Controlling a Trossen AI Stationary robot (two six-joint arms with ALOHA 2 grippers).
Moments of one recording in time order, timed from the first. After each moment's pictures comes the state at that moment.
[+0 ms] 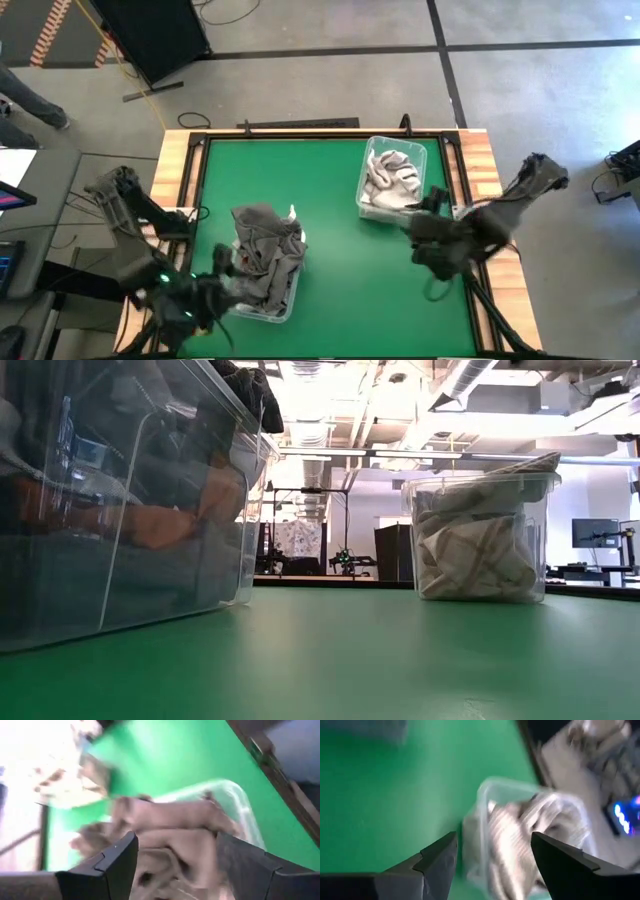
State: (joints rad) left arm -0.96 1.45 1.54 -1.14 -0.72 -0.34; right arm 0.66 1.28 1.35 -1.39 0.84 0.65
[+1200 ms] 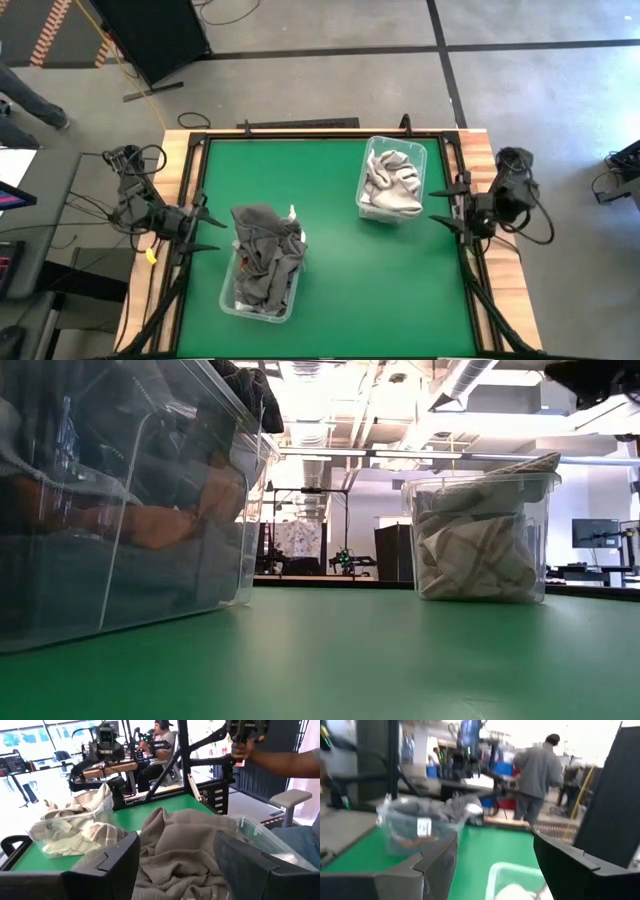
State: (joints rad) left arm -0.91 0.19 0.46 -0.33 -0.69 0.08; right arm 0.95 0.02 0.35 -0.15 1.05 -0.31
